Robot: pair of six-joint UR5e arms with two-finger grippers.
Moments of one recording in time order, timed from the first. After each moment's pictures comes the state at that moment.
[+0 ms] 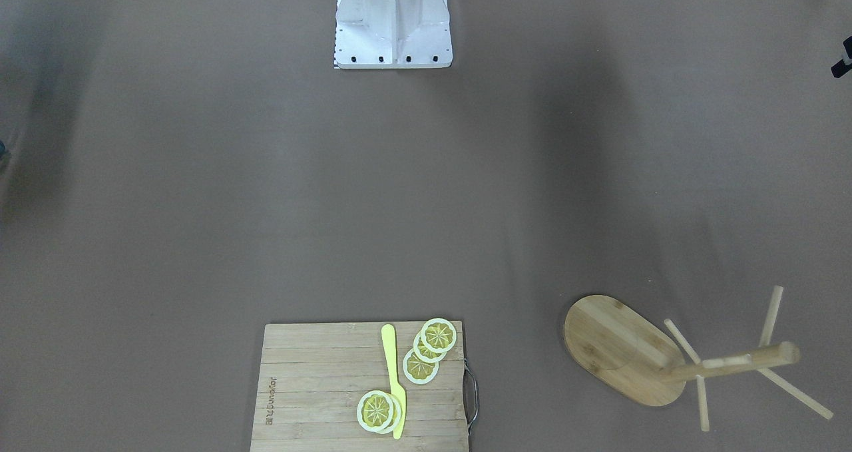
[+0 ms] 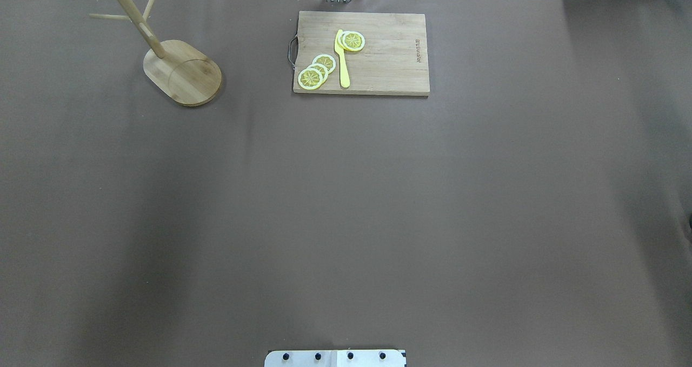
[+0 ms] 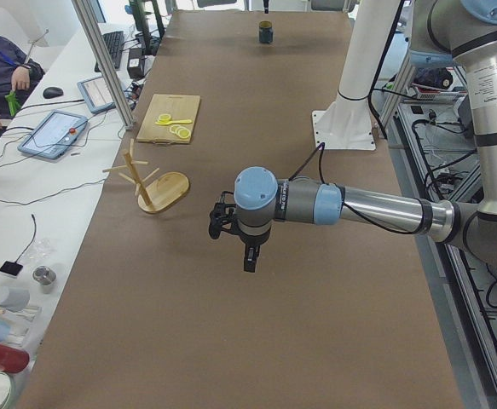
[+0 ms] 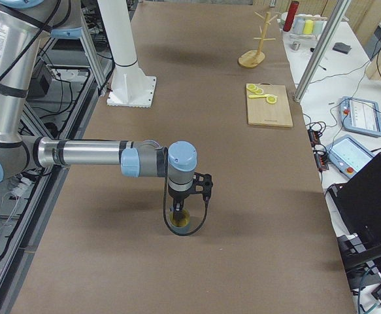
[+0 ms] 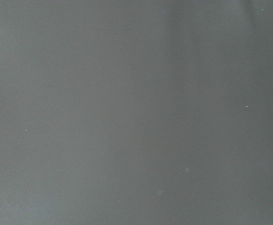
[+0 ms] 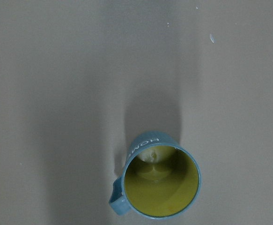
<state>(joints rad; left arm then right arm) -1.54 -1.30 -2.00 -1.49 -2.45 0.05 1.47 -1.89 1.90 -1.58 2.32 0.09</state>
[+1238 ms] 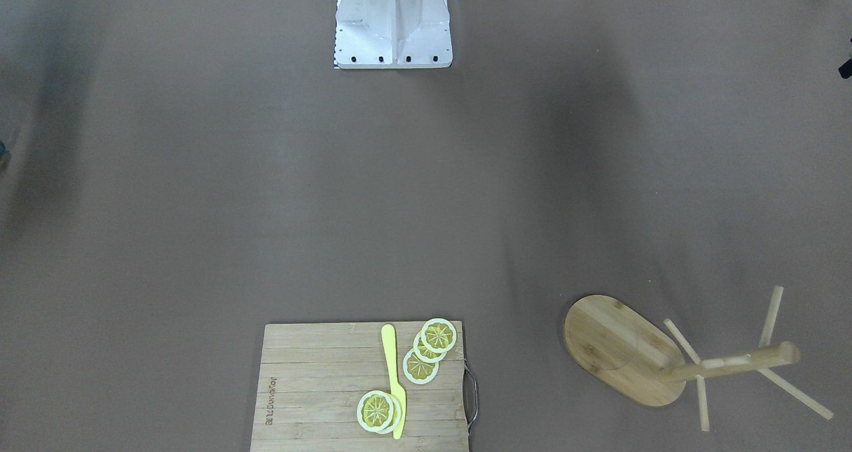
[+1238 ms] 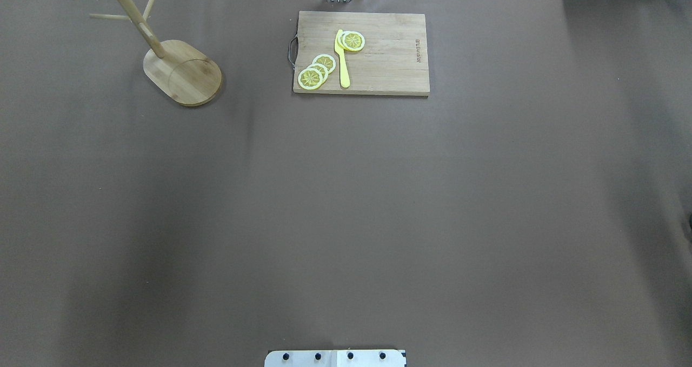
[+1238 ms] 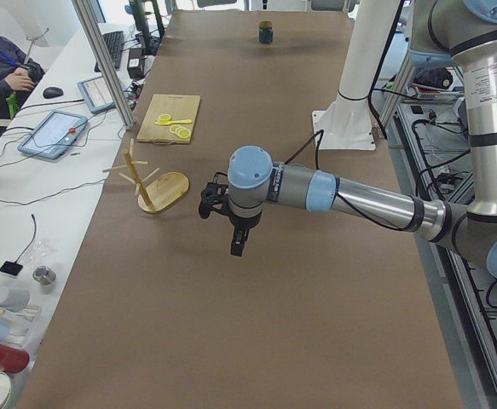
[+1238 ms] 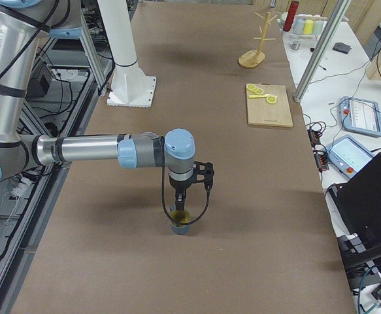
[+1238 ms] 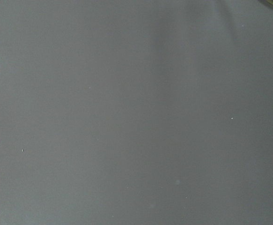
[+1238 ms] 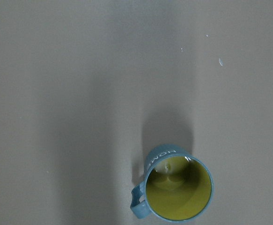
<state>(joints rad) -1.56 -1.37 -2.03 -1.51 -2.46 0.05 1.51 -1.89 1.99 -1.58 2.33 0.10</state>
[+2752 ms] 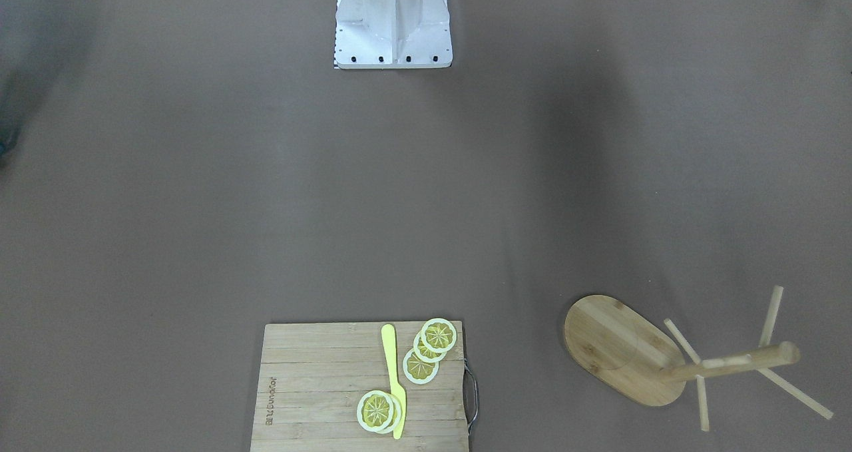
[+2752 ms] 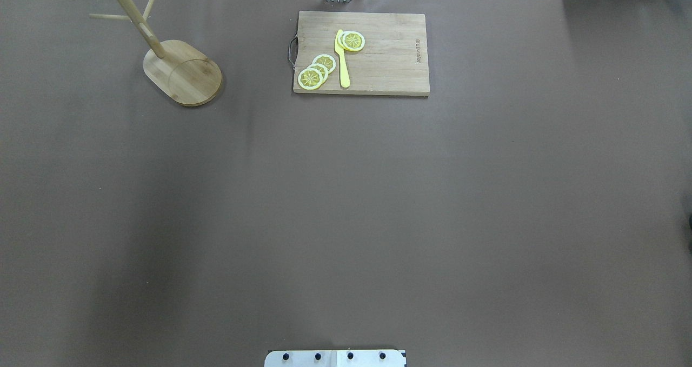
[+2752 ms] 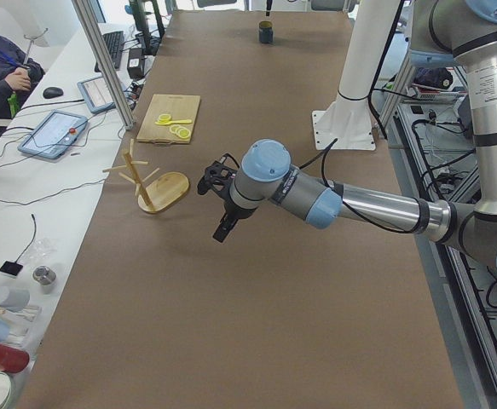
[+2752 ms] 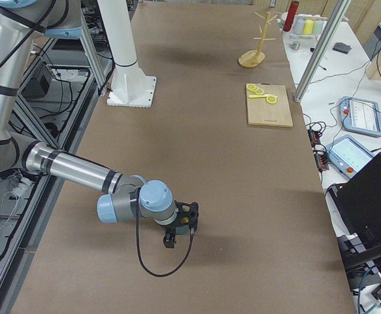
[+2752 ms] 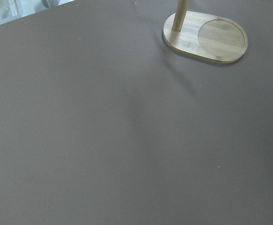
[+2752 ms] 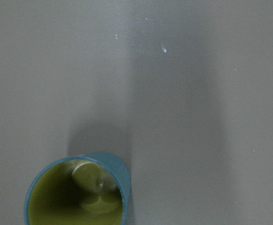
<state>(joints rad) -1.57 -1.32 -2.01 -1.91 -2.46 0.03 1.54 -1.95 1.59 -0.97 2.36 0.23</state>
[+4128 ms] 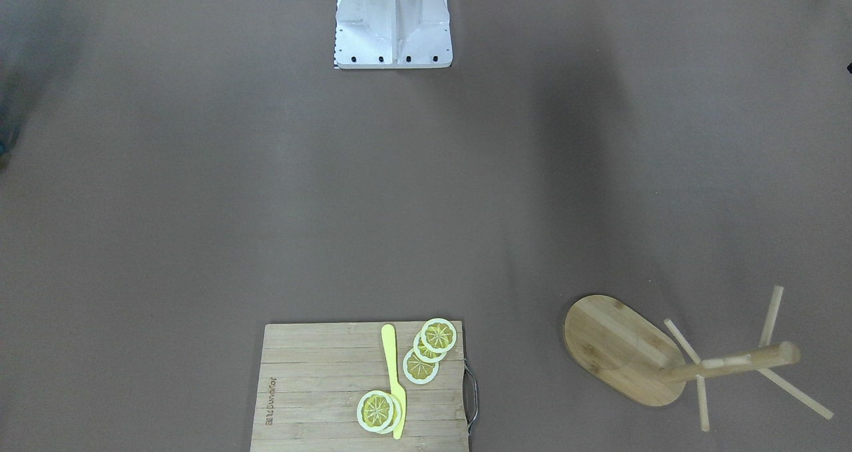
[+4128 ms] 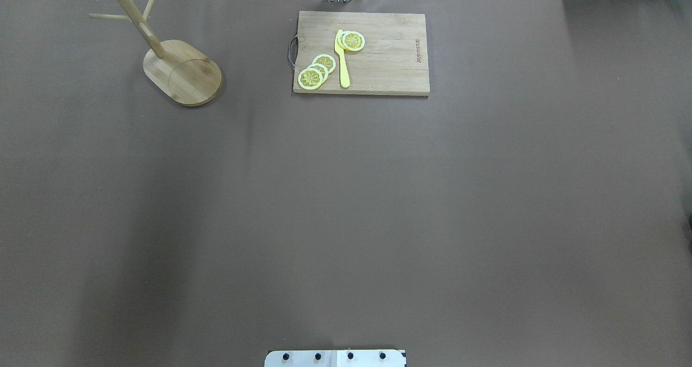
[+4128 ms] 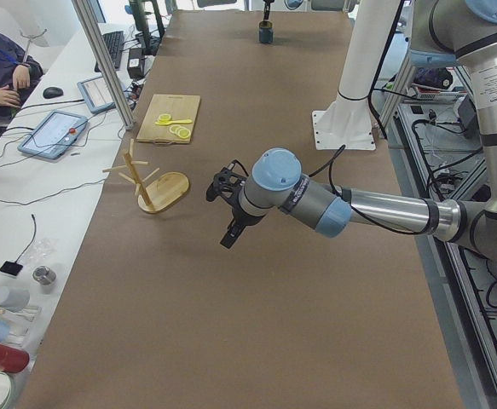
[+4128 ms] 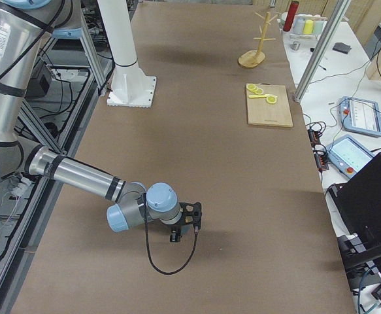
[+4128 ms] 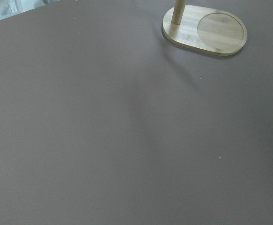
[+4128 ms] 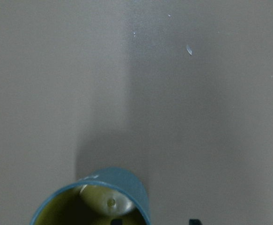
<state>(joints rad) -1.57 -1.27 -2.00 -1.98 -2.46 0.03 1.41 -1.93 1.53 -0.82 2.32 0.35</state>
